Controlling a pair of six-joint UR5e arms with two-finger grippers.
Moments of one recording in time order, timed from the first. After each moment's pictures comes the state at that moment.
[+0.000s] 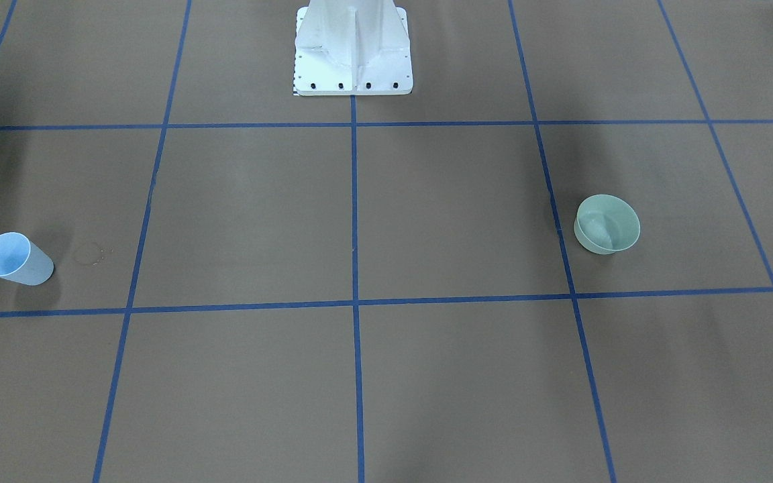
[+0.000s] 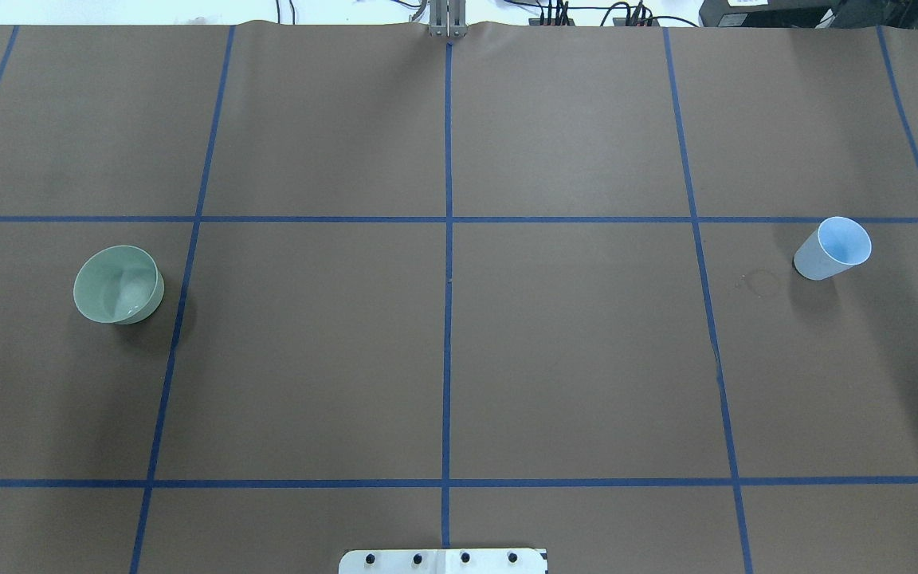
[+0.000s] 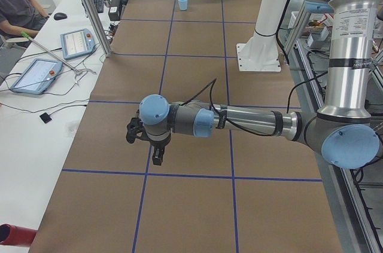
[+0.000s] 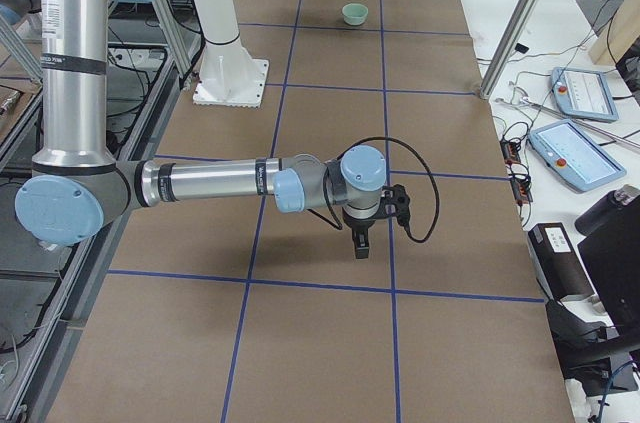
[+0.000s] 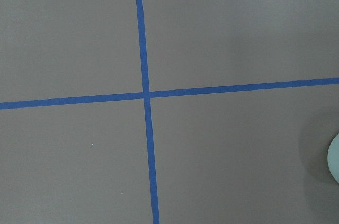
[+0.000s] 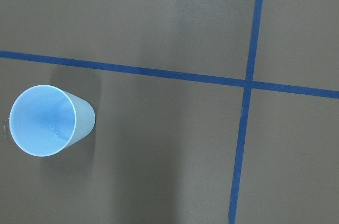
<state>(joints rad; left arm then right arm) -1.56 -1.57 -1.68 -1.60 -2.45 -0.02 1.47 -1.65 1.74 -1.46 2.40 0.09</state>
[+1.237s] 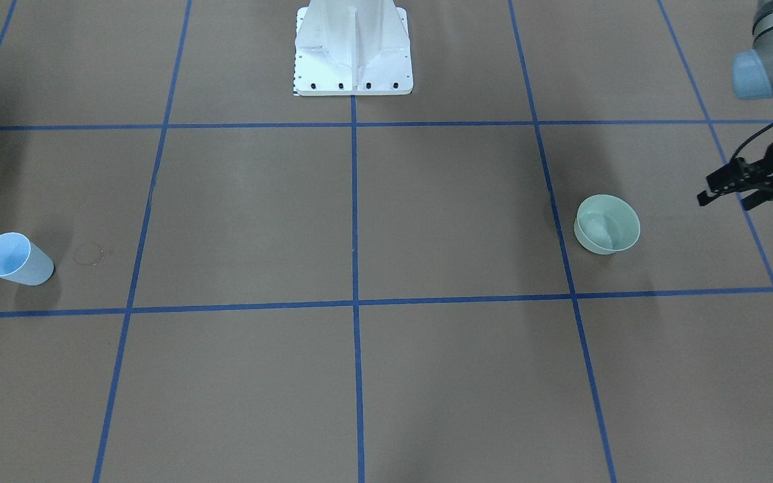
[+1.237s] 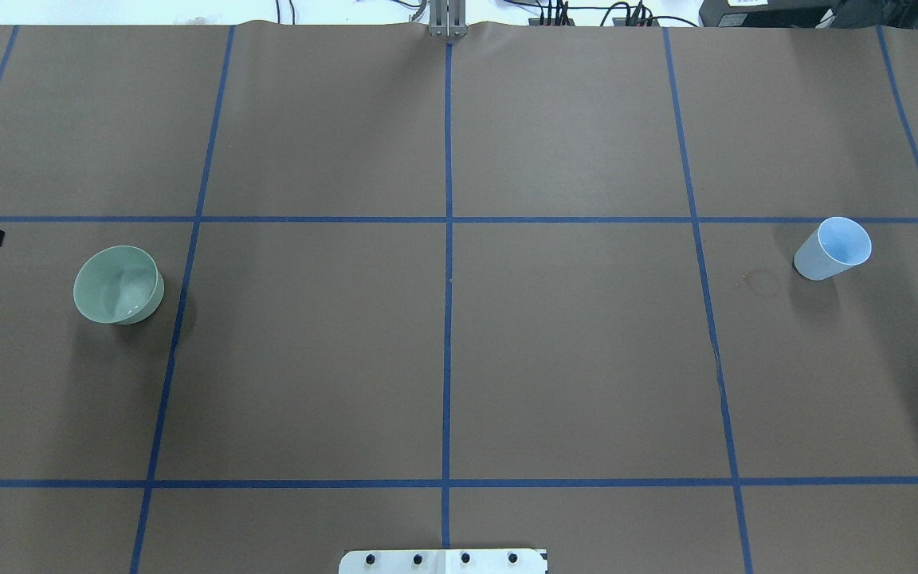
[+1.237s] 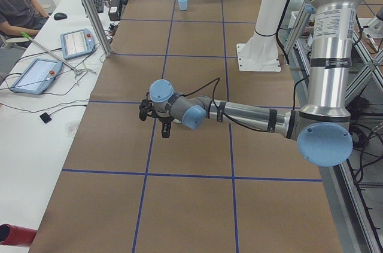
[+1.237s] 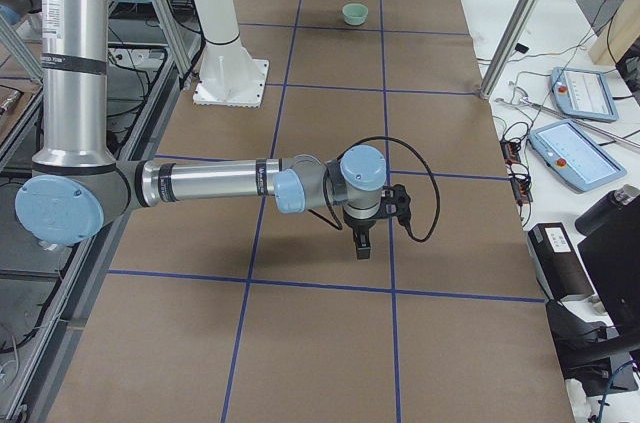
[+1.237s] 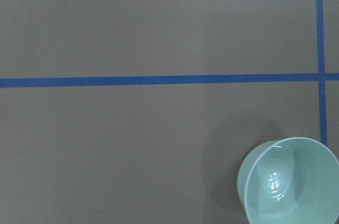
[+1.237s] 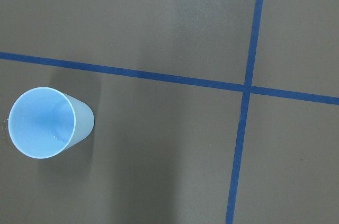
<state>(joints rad) -1.16 -1.58 -1.68 -2.01 -2.41 -0.64 1.47 -1.65 1.73 -1.45 2.39 0.09</state>
